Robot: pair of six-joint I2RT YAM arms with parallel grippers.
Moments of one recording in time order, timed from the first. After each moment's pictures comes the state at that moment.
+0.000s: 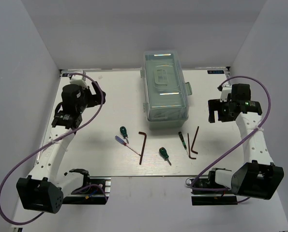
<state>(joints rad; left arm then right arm) -0.14 1.05 0.99 -0.25 0.00 -0.27 -0.10 1.21 1.15 -0.93 -0.13 -0.22</state>
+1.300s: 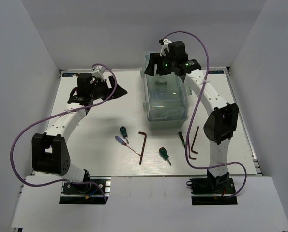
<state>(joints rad) -0.16 1.48 1.12 -0.07 0.58 -0.46 0.45 2.03 2.07 -0.56 -0.34 0.26</state>
